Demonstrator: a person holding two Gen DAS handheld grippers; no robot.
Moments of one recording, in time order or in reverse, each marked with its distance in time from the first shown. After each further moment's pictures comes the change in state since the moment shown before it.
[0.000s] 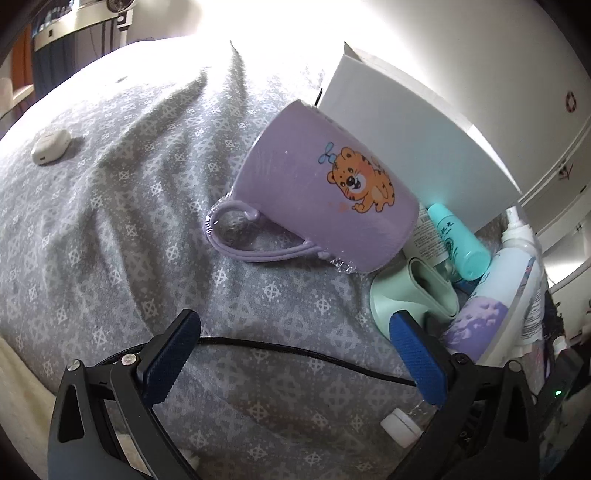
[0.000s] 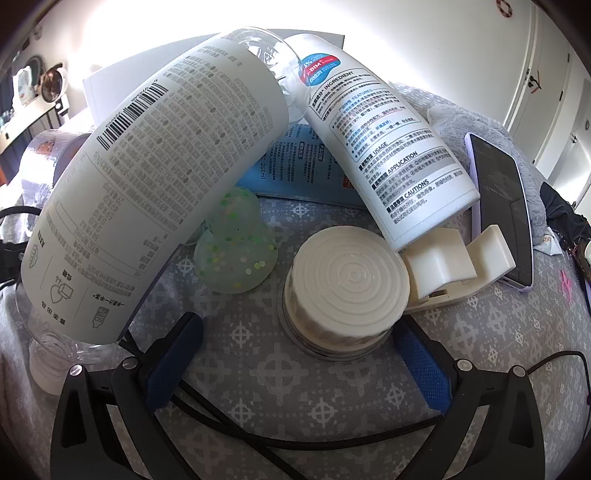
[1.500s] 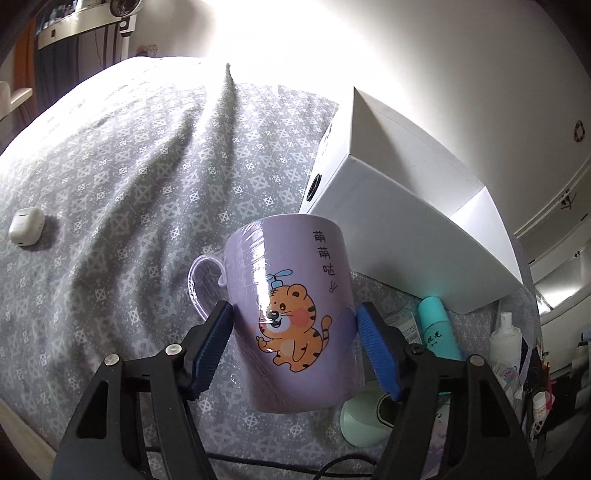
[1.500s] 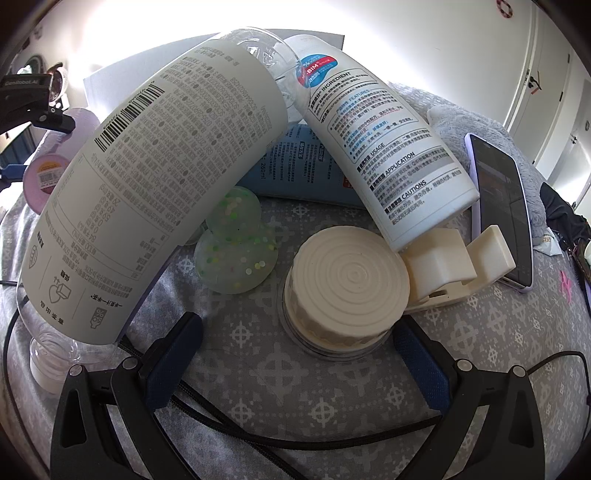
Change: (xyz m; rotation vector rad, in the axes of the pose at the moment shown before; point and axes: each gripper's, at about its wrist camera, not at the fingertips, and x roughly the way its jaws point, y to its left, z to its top) left arm 0.023 -0.054 0.084 0.010 -0.027 0.025; right arm -0.004 0.002 -0.004 -0.003 0.000 -0.003
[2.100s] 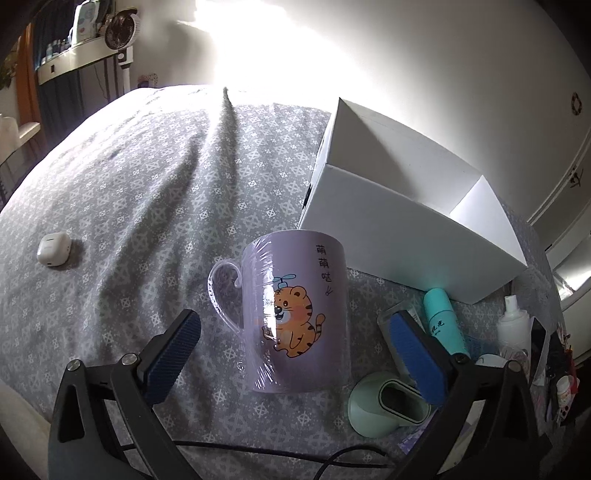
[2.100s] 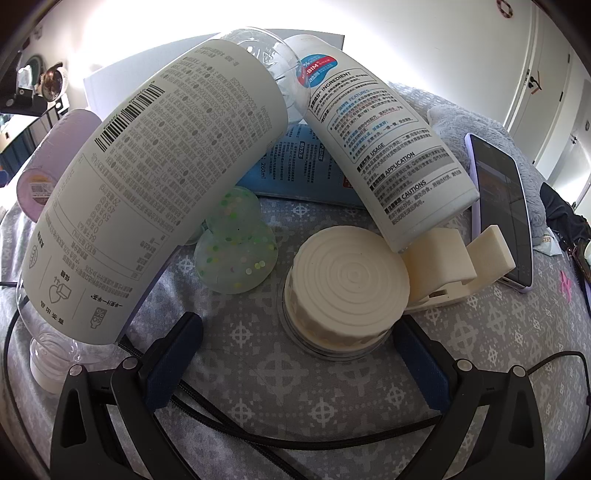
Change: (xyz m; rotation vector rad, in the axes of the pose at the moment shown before) left arm -0.019 -0.014 -0.011 0.127 -0.042 0.118; right arm 0.000 0.000 0.000 0.000 0.000 0.000
